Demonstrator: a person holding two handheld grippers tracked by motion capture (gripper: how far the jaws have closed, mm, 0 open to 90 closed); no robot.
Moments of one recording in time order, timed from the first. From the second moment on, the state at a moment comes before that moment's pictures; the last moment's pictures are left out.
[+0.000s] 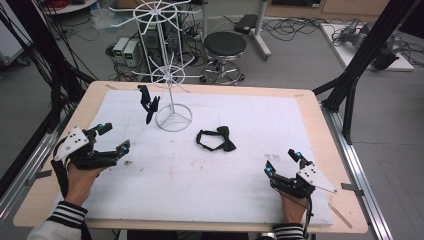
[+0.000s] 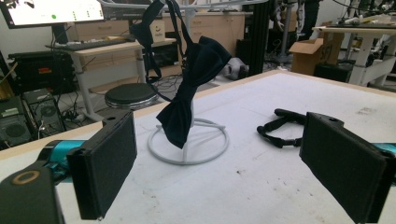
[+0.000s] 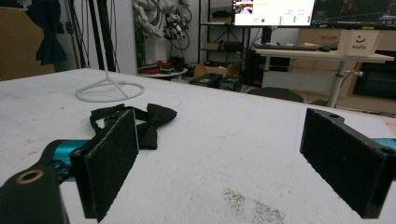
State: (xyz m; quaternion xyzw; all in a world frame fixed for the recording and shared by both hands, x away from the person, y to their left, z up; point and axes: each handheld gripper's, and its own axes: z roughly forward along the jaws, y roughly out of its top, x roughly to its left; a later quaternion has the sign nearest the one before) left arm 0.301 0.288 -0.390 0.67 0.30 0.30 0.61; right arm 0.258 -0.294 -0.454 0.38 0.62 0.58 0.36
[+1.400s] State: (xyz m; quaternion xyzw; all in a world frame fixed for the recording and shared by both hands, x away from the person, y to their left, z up) left arm 0.289 0.294 -0.402 0.65 0.28 0.30 0.64; right arm 0.271 -0.279 -0.420 0.38 0.65 0.56 0.35
